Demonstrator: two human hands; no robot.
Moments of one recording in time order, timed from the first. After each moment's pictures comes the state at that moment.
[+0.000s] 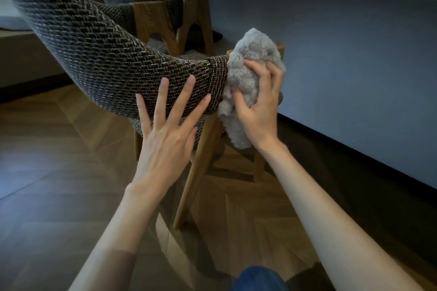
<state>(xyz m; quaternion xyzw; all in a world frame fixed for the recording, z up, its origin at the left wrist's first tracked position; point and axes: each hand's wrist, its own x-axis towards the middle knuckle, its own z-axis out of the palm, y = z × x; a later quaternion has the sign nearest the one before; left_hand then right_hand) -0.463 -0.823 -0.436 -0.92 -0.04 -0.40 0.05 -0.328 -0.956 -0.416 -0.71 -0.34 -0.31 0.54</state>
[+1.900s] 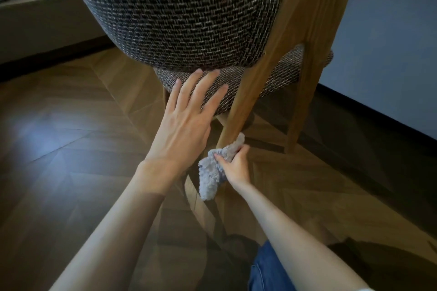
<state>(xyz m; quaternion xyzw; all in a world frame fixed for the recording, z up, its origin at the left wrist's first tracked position) -0.499 -0.806 -0.473 -0.96 -0.02 -0.28 0.06 -0.410 -0.904 -0.650 -0.77 -0.10 0.17 0.60</state>
